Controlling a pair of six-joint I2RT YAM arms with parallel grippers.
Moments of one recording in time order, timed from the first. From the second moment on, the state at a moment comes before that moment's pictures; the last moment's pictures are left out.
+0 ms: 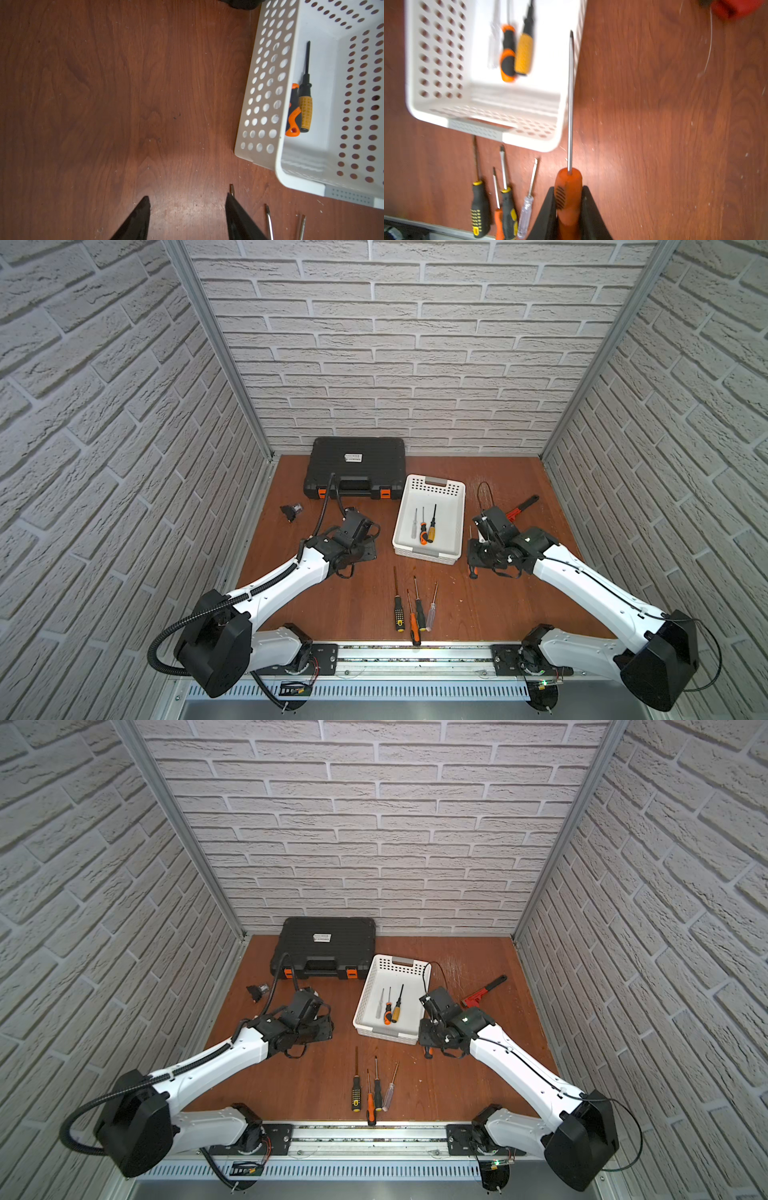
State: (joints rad) left arm -0.62 1.24 0.78 -0.52 -0.13 -0.68; right arm 0.50 1.22 1.03 -0.94 0.07 0.64
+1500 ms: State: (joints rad) left arm -0.62 1.12 0.61 -0.43 -0.12 -0.81; right arm 0.40 1.96 1.37 -0.73 0.00 0.57
